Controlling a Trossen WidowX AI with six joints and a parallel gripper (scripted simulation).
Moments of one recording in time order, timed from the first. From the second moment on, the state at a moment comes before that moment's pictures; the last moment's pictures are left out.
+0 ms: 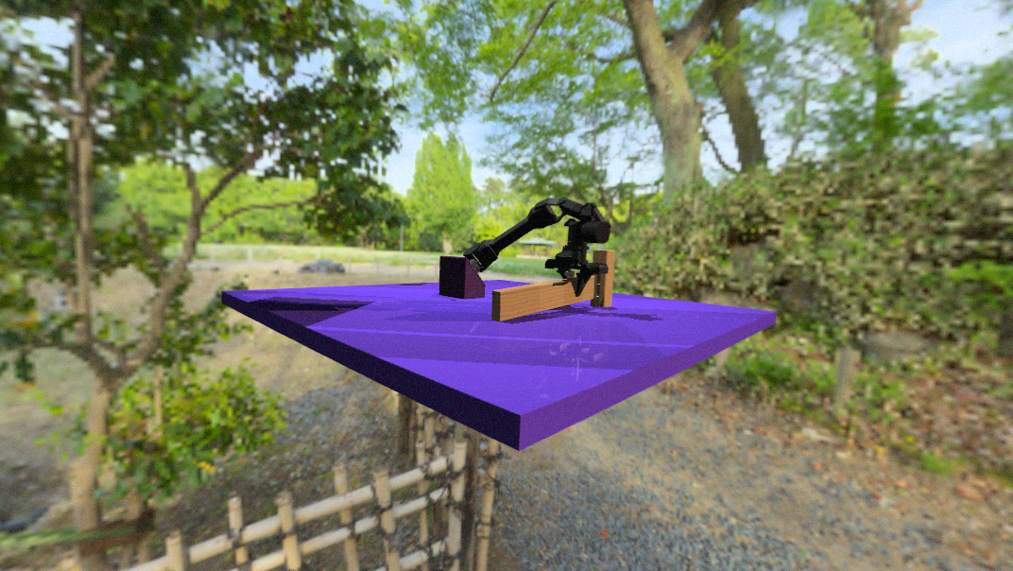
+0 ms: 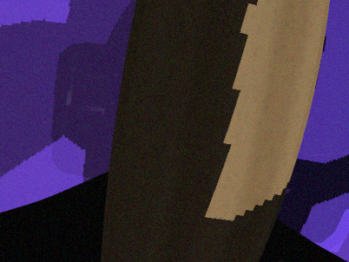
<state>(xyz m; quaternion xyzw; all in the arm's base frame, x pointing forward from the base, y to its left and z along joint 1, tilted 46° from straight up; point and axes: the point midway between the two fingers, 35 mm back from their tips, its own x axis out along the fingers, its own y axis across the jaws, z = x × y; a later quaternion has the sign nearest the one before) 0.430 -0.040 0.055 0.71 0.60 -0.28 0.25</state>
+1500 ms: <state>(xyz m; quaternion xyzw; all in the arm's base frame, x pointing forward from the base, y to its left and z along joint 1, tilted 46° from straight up) 0.431 -0.038 0.058 0.71 0.60 -0.28 0.26</state>
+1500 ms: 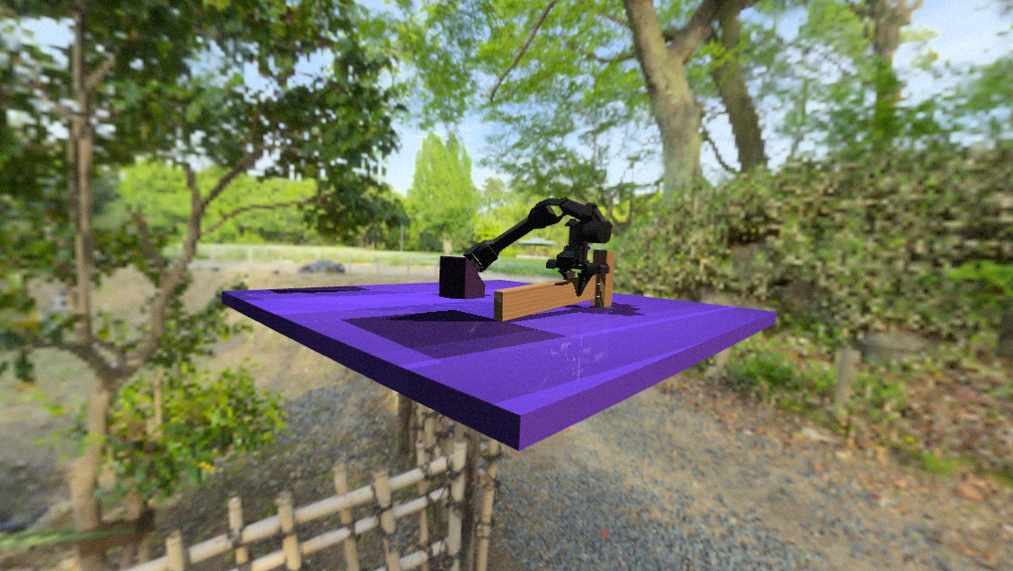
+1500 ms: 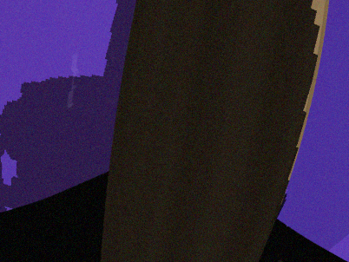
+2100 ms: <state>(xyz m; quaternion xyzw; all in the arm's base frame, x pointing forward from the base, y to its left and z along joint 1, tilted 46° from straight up) 0.432 -0.036 0.059 0.71 0.60 -0.28 0.26</state>
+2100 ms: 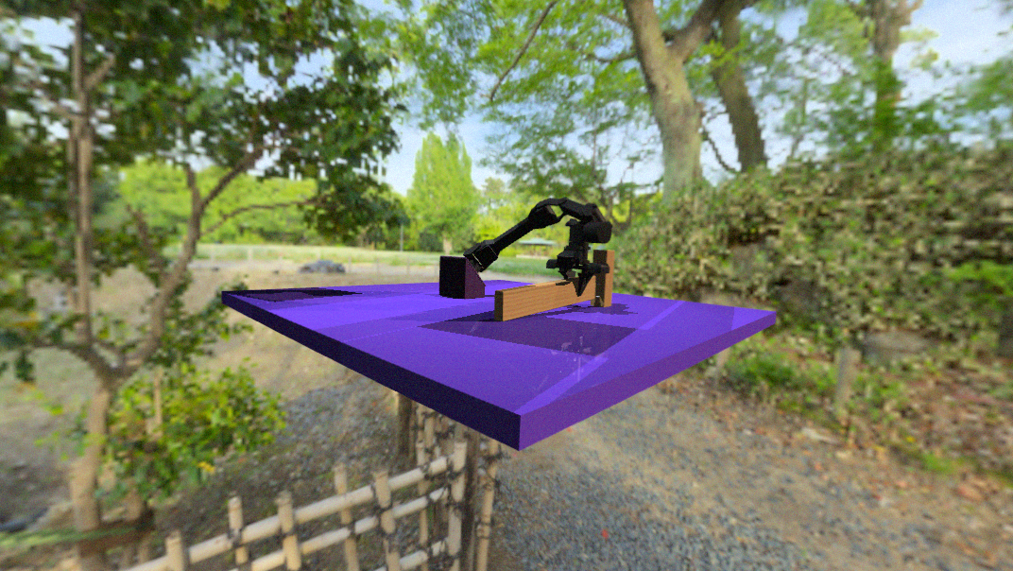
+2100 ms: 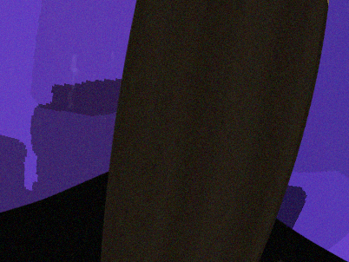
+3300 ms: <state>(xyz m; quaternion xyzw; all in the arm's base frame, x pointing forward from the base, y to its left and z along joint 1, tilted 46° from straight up) 0.432 -0.034 0.062 0.71 0.60 -0.28 0.26</state>
